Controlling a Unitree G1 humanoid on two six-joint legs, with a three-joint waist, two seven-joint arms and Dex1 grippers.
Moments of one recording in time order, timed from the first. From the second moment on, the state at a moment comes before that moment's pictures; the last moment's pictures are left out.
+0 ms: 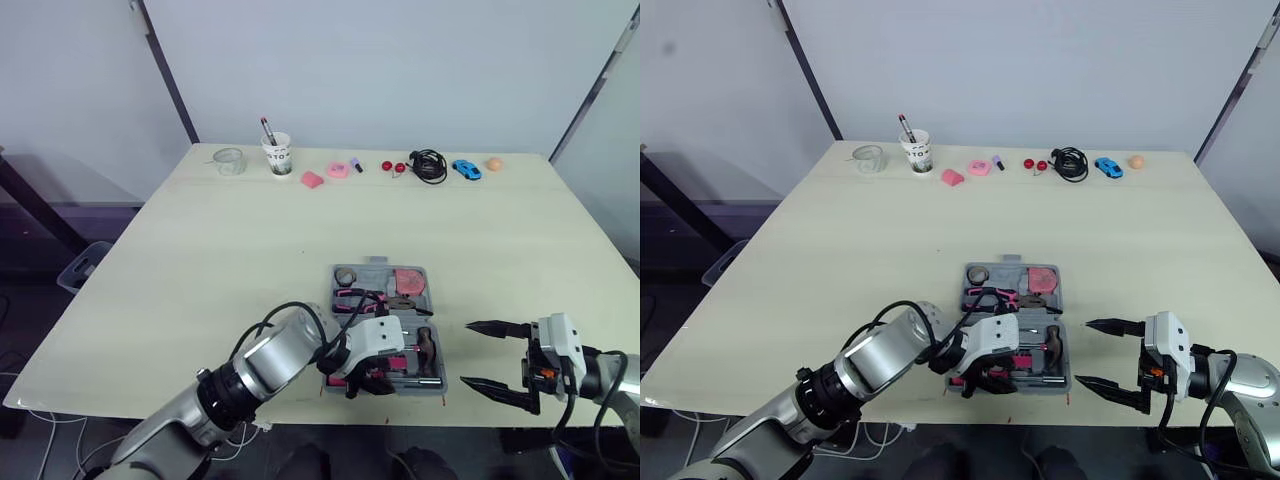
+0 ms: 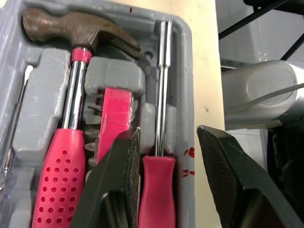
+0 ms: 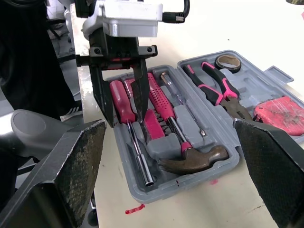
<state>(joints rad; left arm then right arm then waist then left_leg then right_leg) -0.59 0.50 -0.70 -0.26 -0.11 0.93 -1.02 0.14 -0.74 -0.14 -0.22 0.53 0.06 1.22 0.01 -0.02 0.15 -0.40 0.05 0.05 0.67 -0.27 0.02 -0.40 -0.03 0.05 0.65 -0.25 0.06</state>
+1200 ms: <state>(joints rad) -0.42 0.48 -0.50 0.10 -0.15 0.24 -1.26 0.13 -0.73 -0.13 -0.19 0.51 0.03 1.23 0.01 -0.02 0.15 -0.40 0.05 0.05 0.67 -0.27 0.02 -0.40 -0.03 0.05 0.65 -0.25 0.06</state>
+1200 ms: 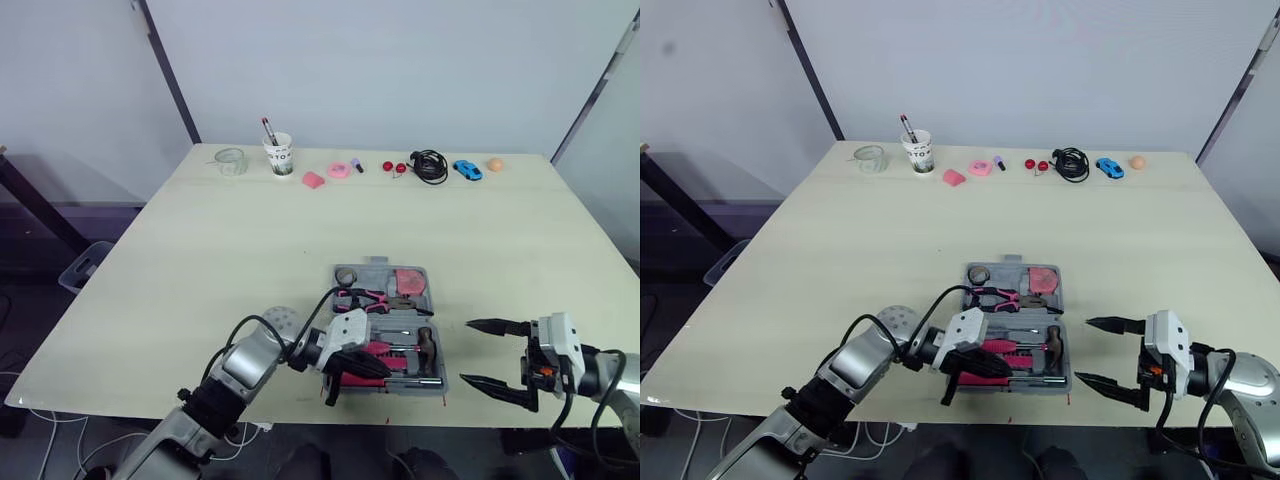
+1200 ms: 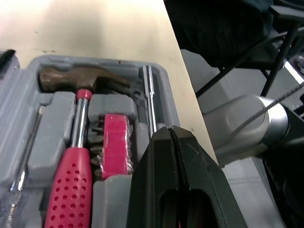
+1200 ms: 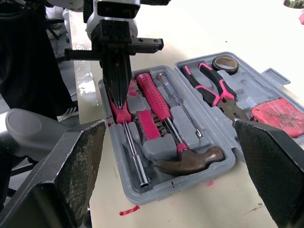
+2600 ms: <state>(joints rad) -0.24 0.52 0.00 -0.04 -0.41 0.32 -1.04 0.11 -0.61 -0.18 -0.06 0.51 0.03 1.05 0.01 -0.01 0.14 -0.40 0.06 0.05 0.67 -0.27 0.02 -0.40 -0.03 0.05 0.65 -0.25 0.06</state>
